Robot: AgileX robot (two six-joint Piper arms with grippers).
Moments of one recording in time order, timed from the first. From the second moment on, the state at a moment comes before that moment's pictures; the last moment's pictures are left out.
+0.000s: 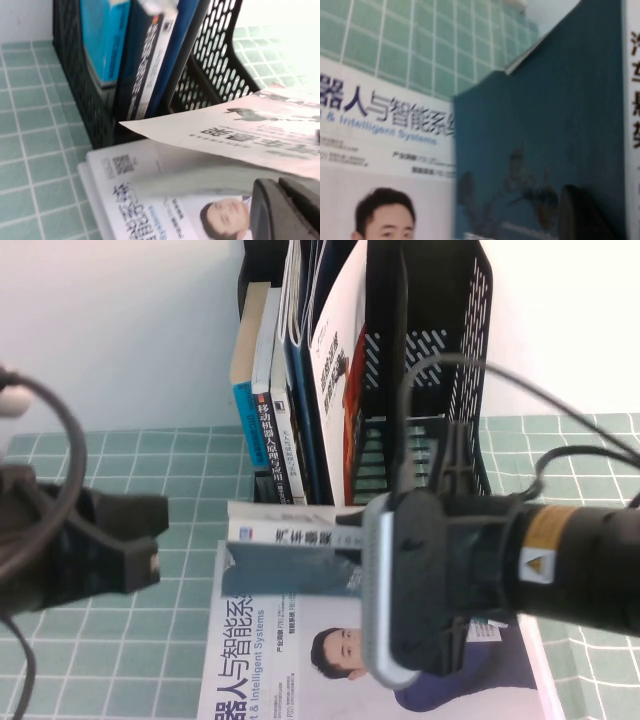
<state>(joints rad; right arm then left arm) 0.88 1.33 -0.92 0.13 0.17 -1.07 -0.48 0.86 -0.88 -0.21 0.66 -0.16</state>
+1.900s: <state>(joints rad) 0.93 1.27 -1.01 0.32 0.43 -1.14 -0.48 0.84 -0.84 -0.23 0.59 -0.17</state>
